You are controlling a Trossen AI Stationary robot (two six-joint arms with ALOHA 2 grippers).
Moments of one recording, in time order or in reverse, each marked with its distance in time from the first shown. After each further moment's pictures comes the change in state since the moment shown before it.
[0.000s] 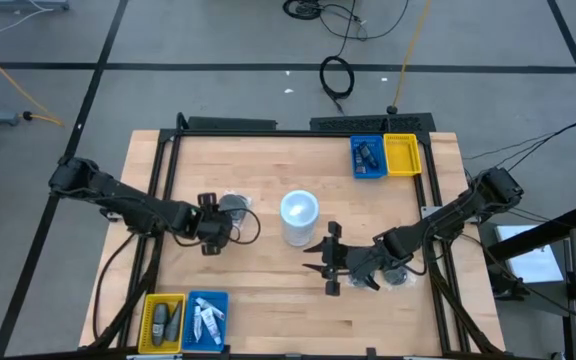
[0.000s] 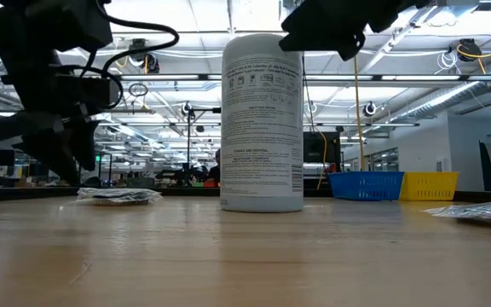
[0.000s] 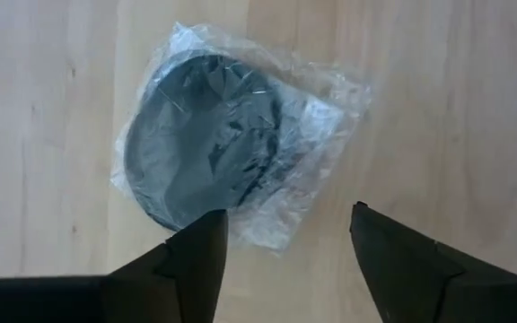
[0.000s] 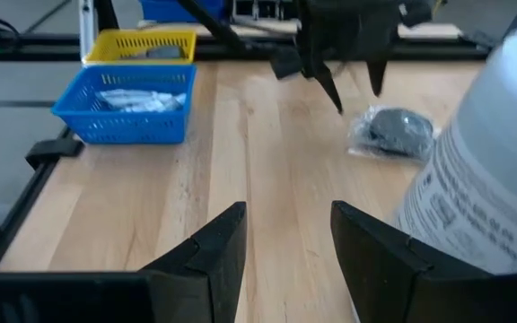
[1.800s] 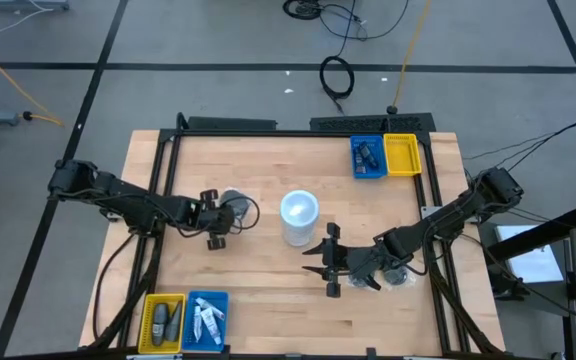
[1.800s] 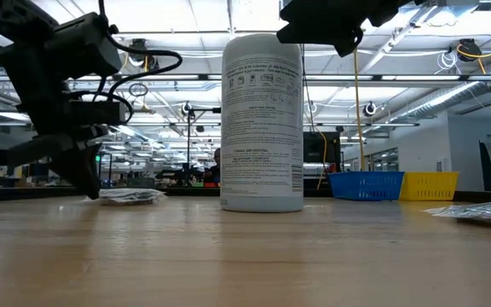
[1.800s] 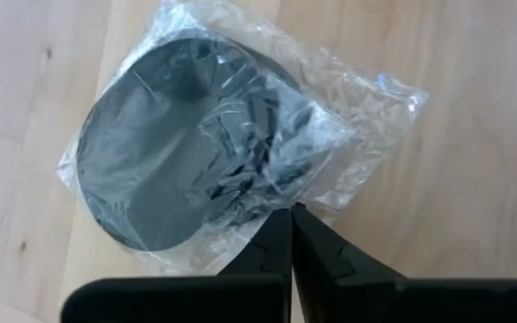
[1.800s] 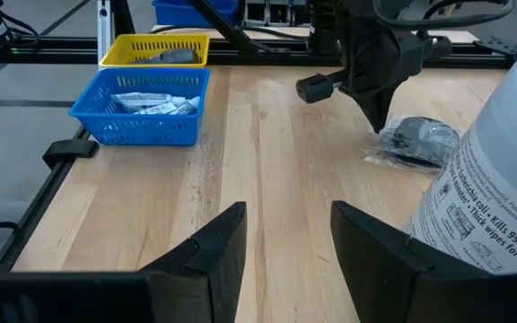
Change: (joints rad) left arm 0.129 0.000 -0.135 0.266 0.064 0.052; right arm 0.000 0.000 0.000 0.027 -0.027 -0.023
